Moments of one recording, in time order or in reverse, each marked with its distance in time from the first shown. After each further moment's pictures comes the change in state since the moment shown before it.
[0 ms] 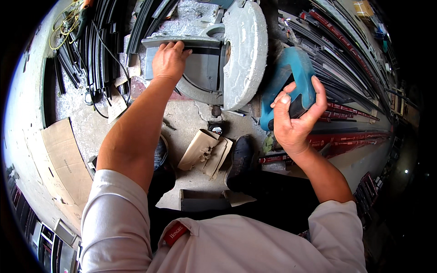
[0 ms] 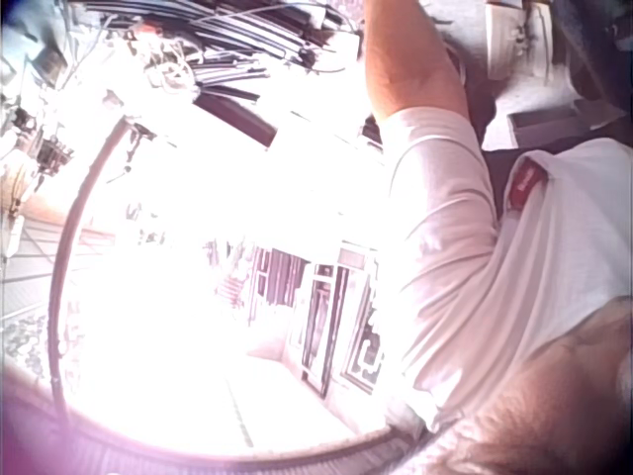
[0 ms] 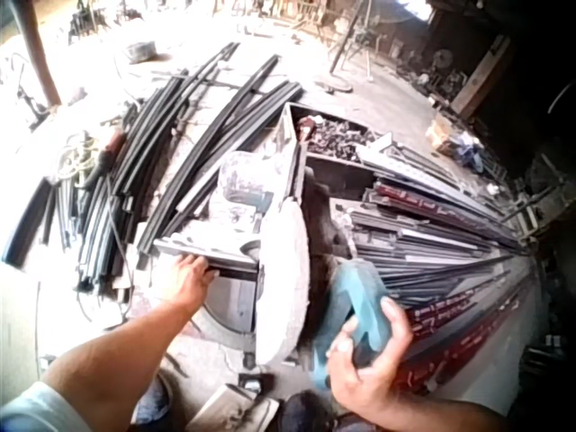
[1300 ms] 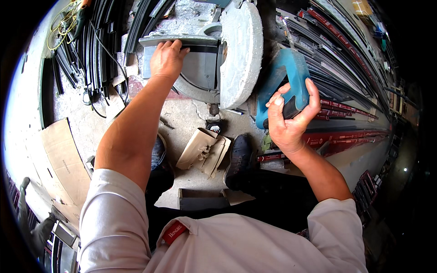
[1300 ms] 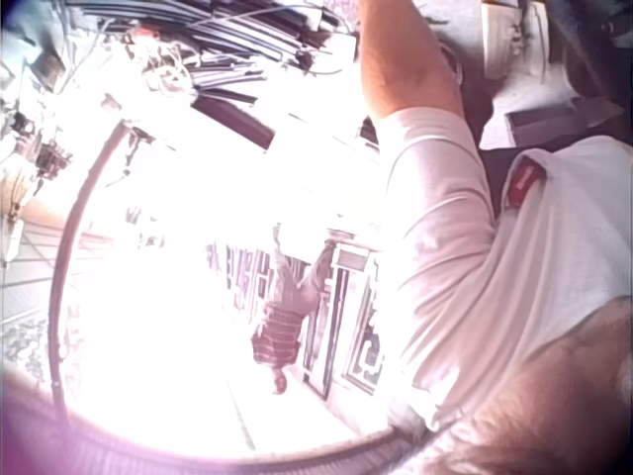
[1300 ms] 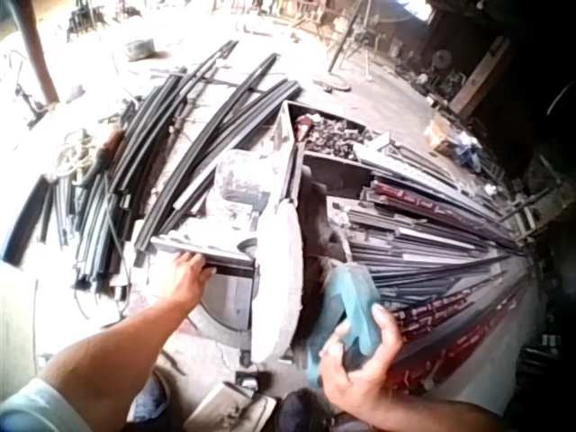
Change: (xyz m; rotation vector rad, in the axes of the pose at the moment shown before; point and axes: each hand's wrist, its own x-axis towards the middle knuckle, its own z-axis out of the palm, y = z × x) left_hand 0.000 -0.001 0.001 -0.030 -0.019 0.003; right_hand -0.007 0.005 0.001 -0.048 -0.063 -0.054
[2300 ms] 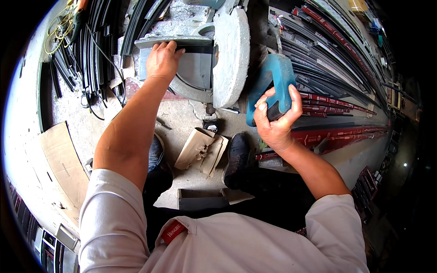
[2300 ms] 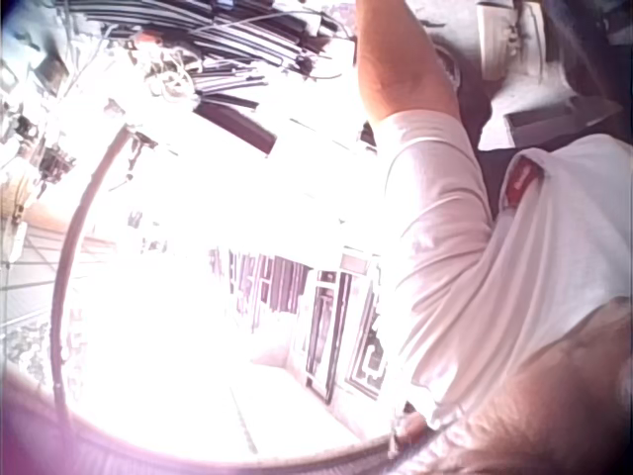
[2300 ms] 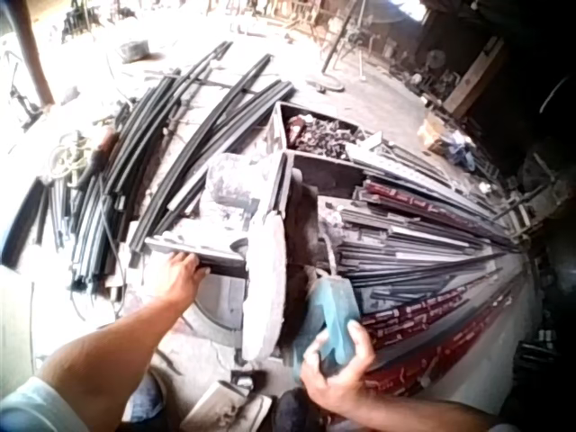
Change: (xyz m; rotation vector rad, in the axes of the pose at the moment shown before) left_hand 0.001 0.004 -0.004 0.033 -0.025 -0.015; right_hand -0.026 0.015 0.007 0.009 -0.047 -0.060
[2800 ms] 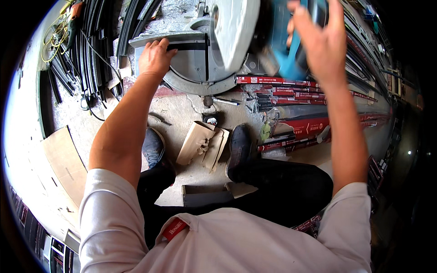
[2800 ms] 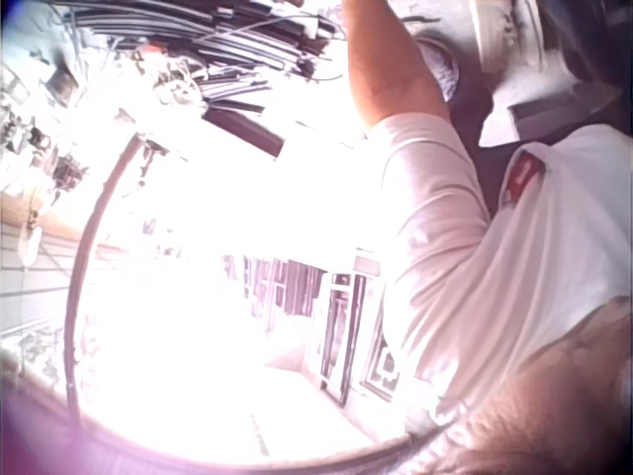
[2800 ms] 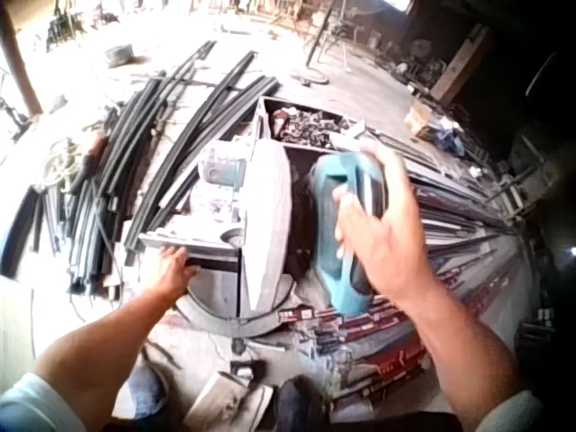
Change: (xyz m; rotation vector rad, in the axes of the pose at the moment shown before) left_hand -0.003 -0.010 -0.010 0.079 -0.085 0.066; right_hand 0.162 -0.052 -0.052 0.154 0.076 0.116
